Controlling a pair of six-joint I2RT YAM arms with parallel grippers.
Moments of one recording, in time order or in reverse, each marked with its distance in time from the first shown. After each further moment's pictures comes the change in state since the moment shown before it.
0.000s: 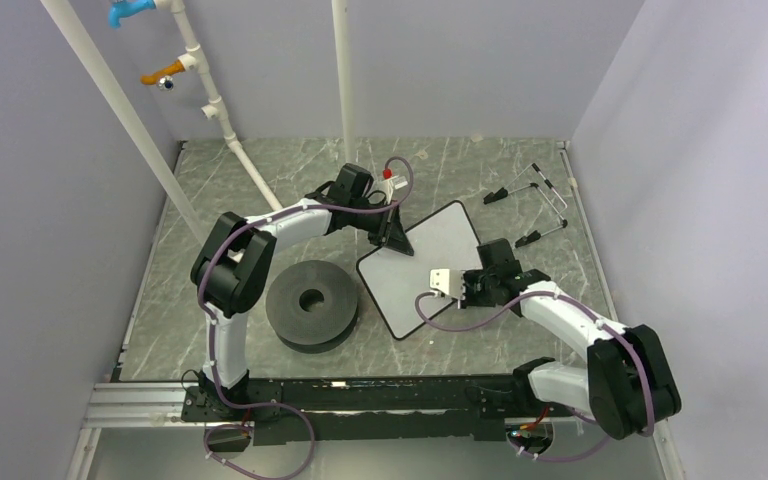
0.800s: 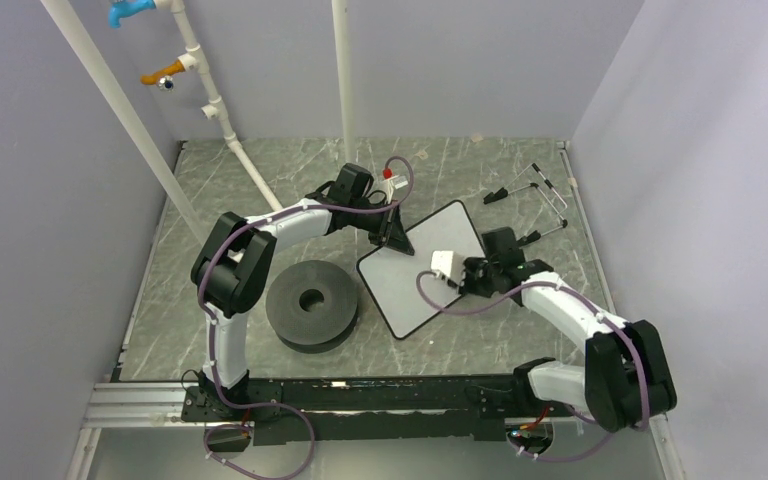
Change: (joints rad) left arm -0.001 0.000 0.000 0.009 0.001 -0.006; right arm 0.014 0.018 0.060 -0.013 -0.110 0.093
